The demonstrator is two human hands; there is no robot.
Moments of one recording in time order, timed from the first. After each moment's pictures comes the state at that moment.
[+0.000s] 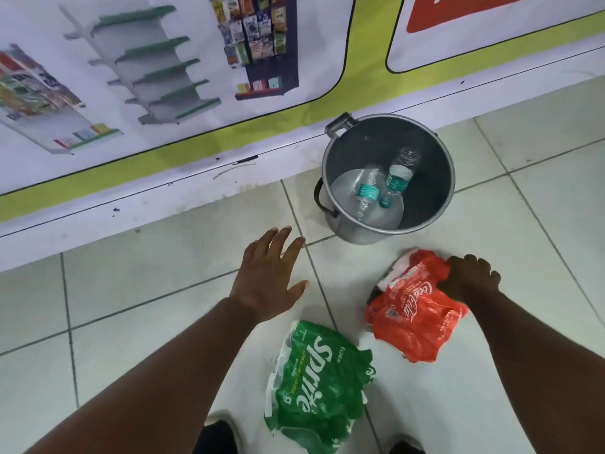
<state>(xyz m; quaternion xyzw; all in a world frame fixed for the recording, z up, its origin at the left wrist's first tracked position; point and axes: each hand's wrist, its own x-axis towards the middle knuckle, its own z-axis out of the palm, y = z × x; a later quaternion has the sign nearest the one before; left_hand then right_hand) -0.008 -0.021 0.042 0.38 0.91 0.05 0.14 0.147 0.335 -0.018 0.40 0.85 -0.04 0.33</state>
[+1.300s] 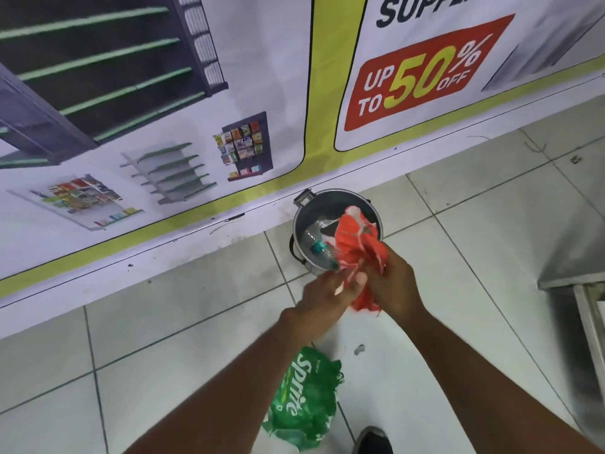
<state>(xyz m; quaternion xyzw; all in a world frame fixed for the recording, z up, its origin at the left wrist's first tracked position) 0.032 0.093 0.257 0.19 0.74 0.43 0.48 0.096 0.231 0.255 0.33 0.80 -0.50 -0.05</state>
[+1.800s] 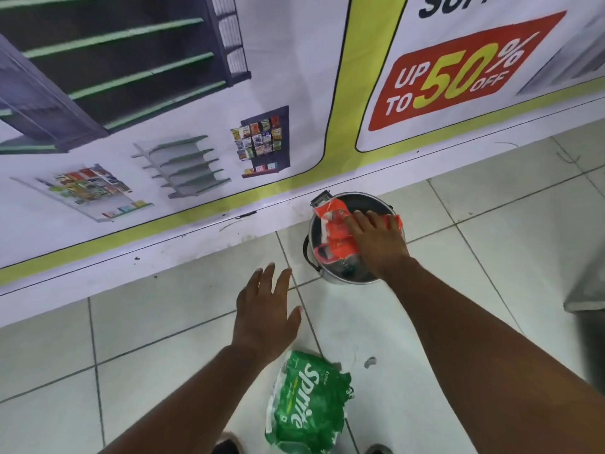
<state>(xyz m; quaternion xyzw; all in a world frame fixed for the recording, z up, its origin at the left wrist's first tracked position) -0.007 -0.001 0.205 0.25 0.94 0.12 0.21 -0.013 0.266 0.184 0.07 0.98 0.06 0.19</state>
